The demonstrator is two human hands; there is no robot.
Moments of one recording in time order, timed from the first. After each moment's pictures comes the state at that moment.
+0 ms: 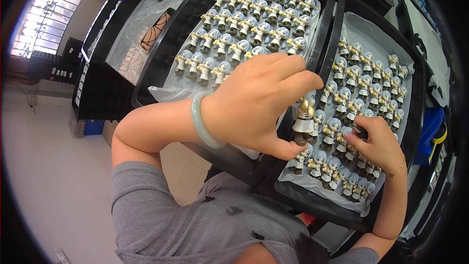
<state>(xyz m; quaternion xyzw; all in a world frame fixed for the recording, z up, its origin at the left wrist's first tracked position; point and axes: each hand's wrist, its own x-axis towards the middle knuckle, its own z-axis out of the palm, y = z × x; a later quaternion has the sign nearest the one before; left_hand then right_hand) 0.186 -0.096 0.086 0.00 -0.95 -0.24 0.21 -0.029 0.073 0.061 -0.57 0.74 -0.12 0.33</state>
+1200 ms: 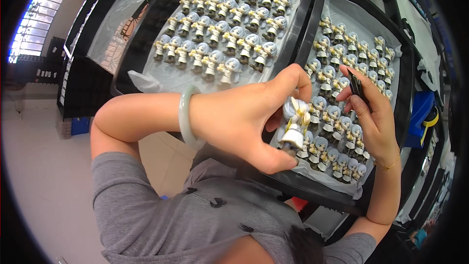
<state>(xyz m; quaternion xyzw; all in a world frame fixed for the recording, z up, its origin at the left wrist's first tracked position) 0.193 -0.068 0.086 0.07 -0.74 -0.66 -0.08 -0.011 0.082 0.072 -0.54 0.68 -0.39 0.32</state>
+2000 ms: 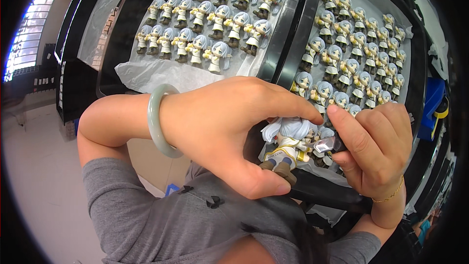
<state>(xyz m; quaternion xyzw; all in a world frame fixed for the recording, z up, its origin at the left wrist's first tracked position) 0.183 -0.076 0.068 -0.04 -0.78 -0.62 -0.09 0.012 0.094 0.092 -0.78 0.60 -0.17 -0.01</state>
